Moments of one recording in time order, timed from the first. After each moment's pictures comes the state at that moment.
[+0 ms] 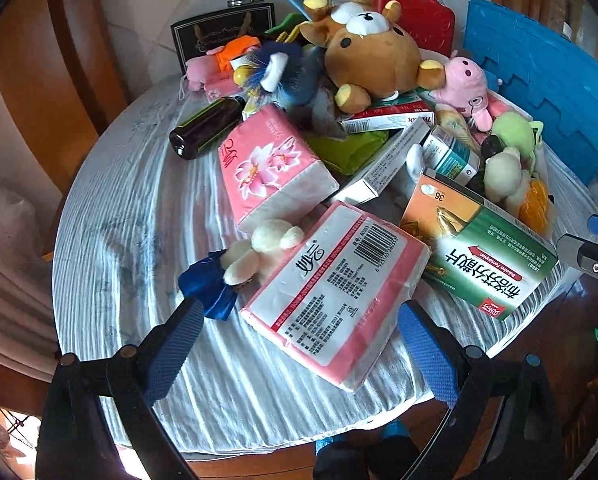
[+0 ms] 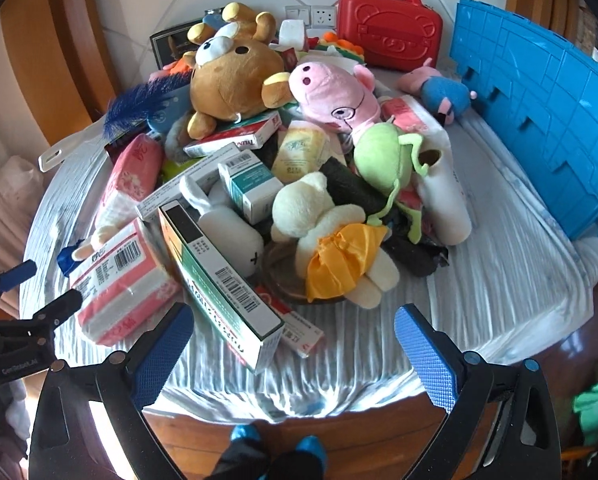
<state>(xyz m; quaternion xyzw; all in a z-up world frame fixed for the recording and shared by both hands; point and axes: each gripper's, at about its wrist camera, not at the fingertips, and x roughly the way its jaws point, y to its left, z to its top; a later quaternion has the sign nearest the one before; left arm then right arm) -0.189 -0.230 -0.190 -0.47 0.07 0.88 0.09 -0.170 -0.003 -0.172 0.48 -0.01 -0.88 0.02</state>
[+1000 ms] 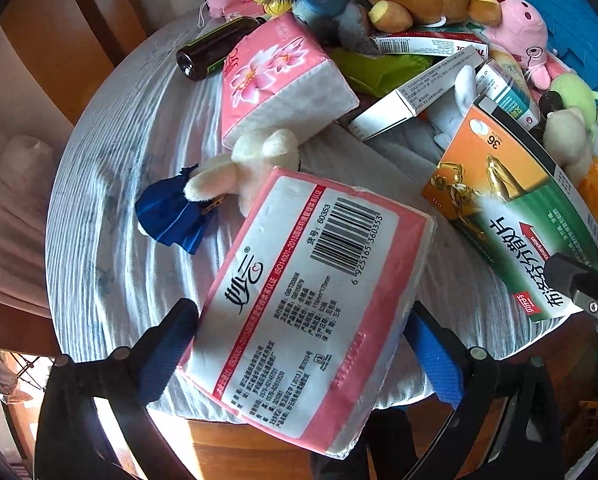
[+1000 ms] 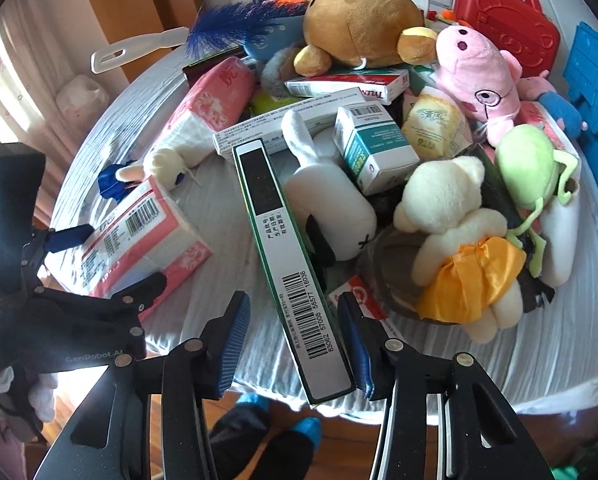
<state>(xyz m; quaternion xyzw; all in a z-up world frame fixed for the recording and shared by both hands) -0.197 -0.210 -0.235 -0.56 0.05 0.83 0.00 -0.193 -0.049 -0.211 0.53 0.06 -0.83 0.18</state>
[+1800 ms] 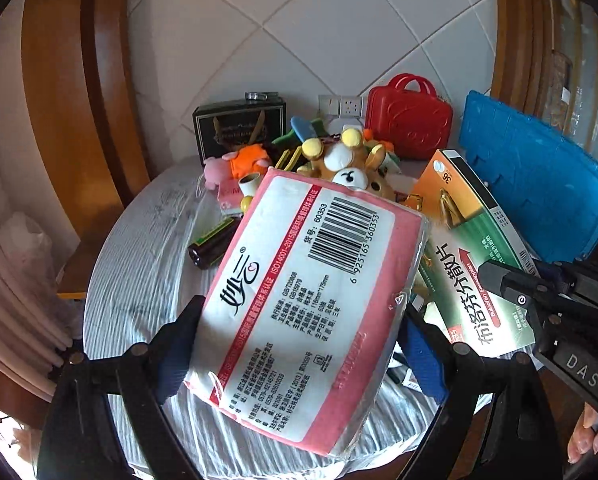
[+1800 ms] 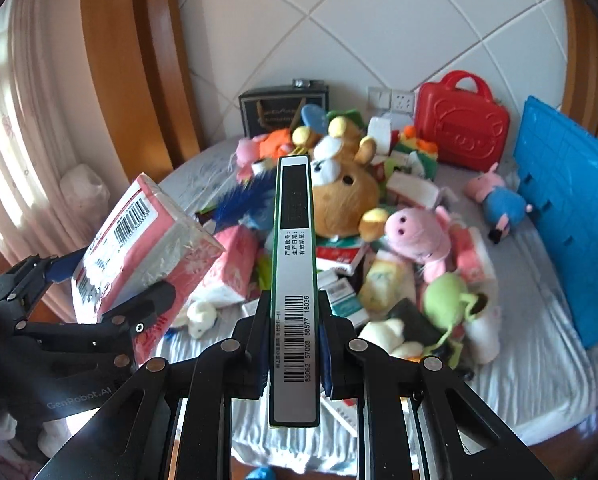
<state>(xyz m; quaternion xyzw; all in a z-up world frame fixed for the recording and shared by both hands) -0.185 -0.198 -0.046 -0.34 0.01 0.94 0.06 -0.180 -0.043 -0.058 0.37 0.02 -0.92 0.14</state>
